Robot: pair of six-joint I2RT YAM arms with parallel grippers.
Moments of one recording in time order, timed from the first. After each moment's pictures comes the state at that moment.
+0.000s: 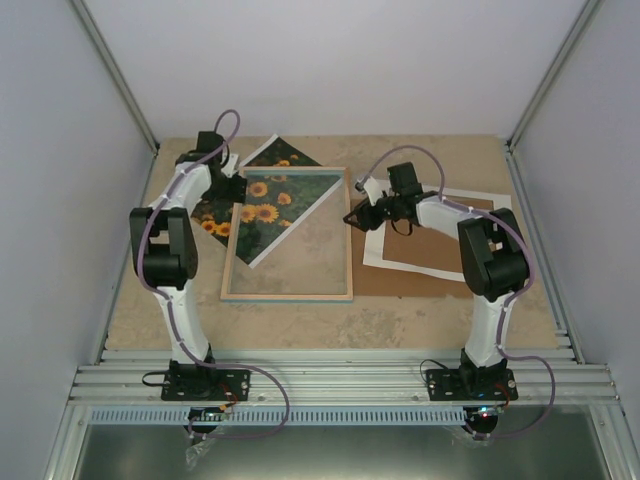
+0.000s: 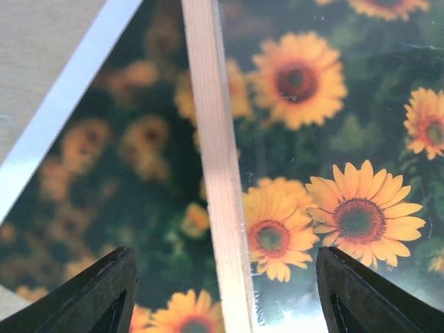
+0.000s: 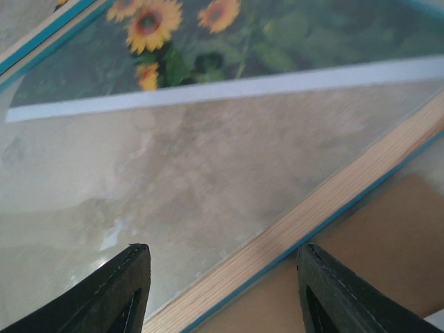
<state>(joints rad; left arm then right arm) -0.02 2.04 1.66 -0.75 0.06 0.10 0.37 1.98 1.26 -0.15 -0.63 -0.24</state>
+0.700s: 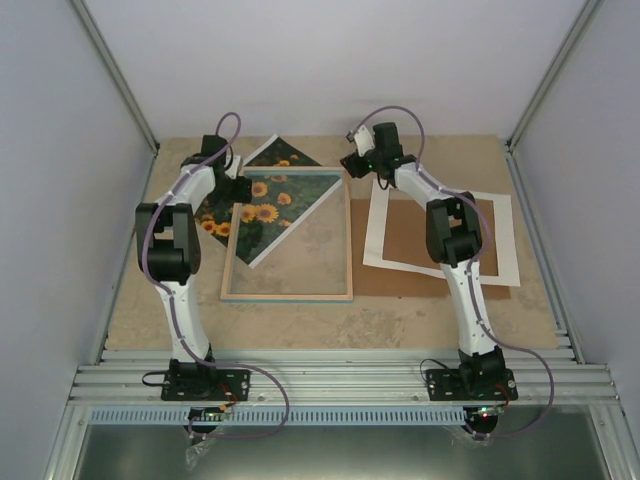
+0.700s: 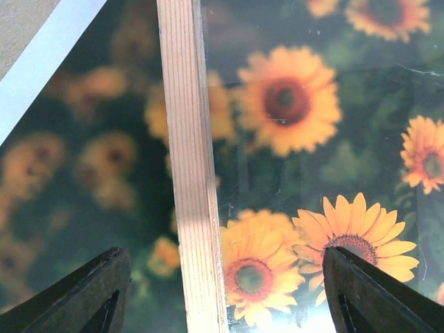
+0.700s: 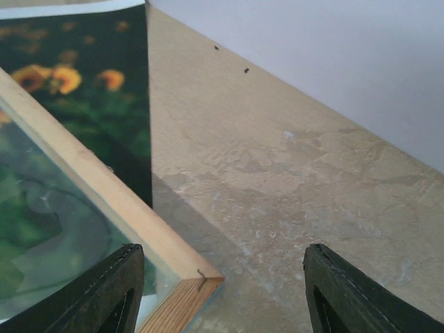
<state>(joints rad) -0.02 2.10 1.65 -0.67 0.11 0.03 0.34 2.50 2.08 -0.17 -0.29 -0.25</state>
